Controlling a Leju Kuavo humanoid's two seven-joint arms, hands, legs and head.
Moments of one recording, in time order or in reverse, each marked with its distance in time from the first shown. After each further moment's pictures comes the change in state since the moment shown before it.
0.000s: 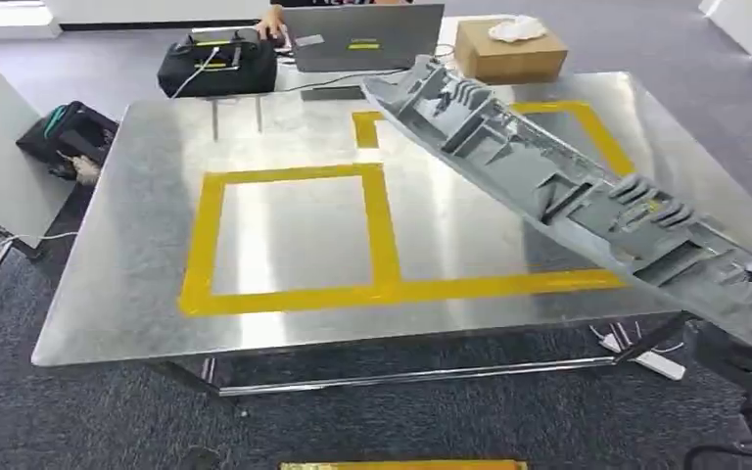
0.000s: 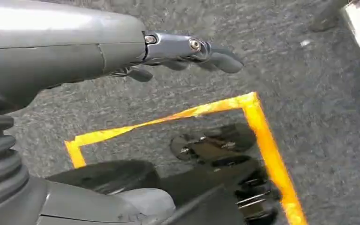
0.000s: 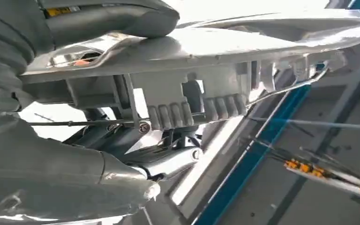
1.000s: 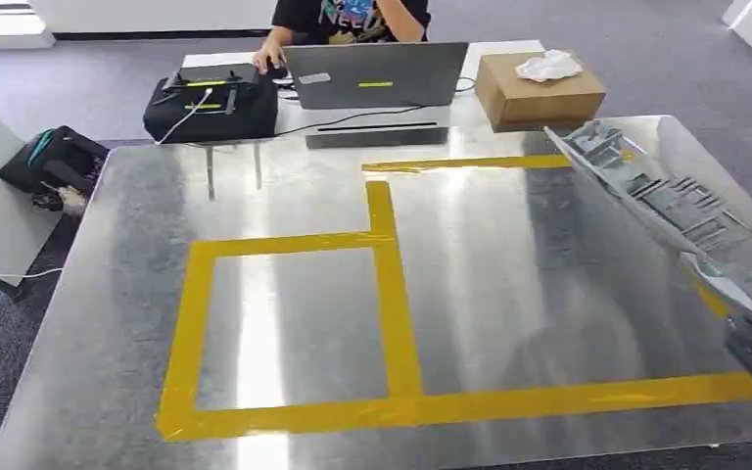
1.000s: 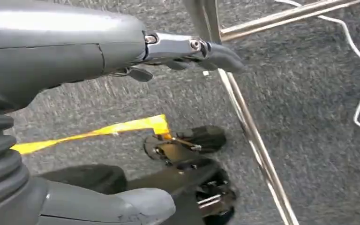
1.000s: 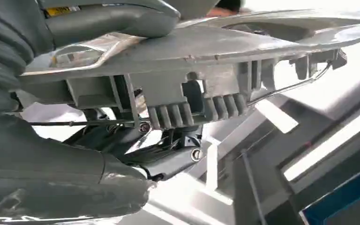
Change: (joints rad) left arm -0.019 0.003 0.033 0.000 0.013 -0.025 -0.046; right arm 0.181 0.020 -0.198 0.158 0.155 -0.217 0.050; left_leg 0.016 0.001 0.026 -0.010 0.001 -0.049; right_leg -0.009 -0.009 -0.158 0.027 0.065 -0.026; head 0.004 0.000
